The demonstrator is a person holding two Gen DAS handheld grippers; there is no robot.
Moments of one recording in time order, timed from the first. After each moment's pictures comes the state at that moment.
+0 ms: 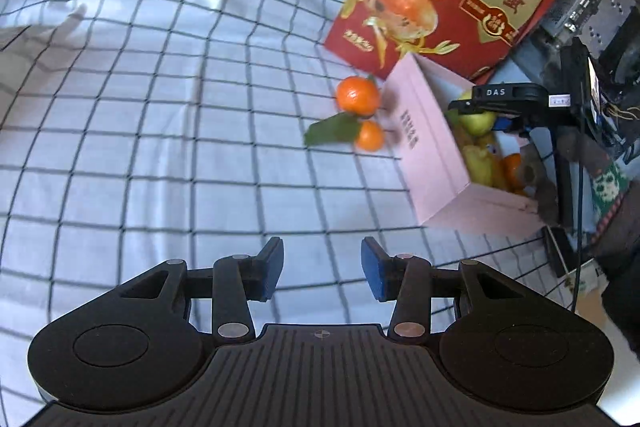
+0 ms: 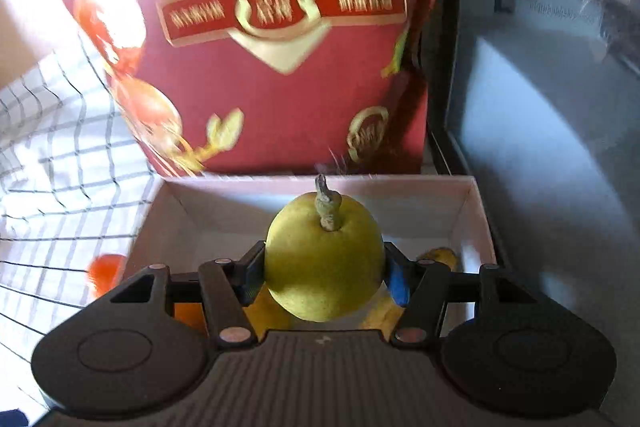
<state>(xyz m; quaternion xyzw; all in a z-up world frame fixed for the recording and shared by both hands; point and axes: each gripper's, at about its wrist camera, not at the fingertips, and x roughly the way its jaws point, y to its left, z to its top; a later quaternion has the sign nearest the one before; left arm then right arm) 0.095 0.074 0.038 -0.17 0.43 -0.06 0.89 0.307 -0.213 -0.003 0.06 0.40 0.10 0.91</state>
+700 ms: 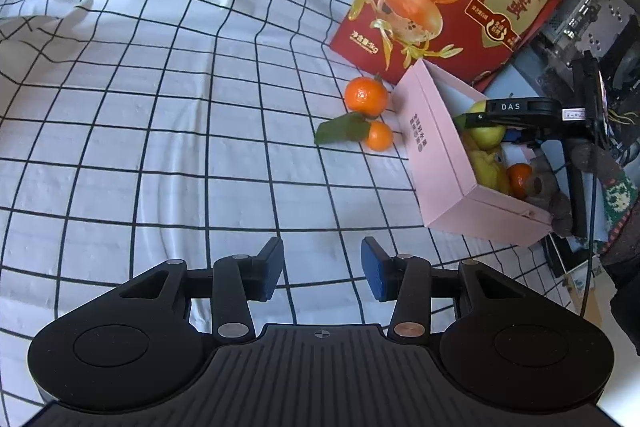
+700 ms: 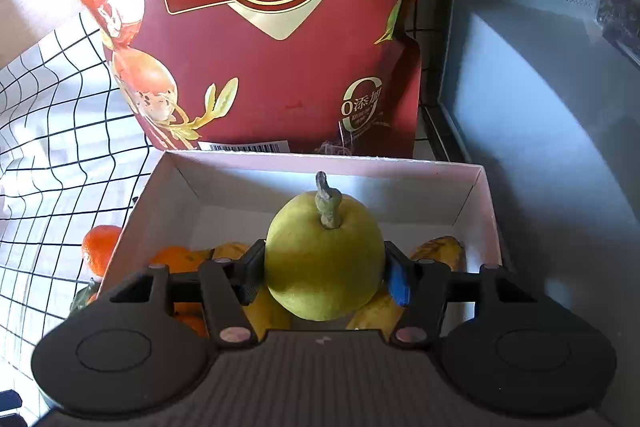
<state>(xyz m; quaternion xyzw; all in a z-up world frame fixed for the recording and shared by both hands) 0.094 0.088 0.033 -0.17 0.43 -0.07 0.88 0.295 -0.210 0.005 0.05 0.42 0.11 0.90</state>
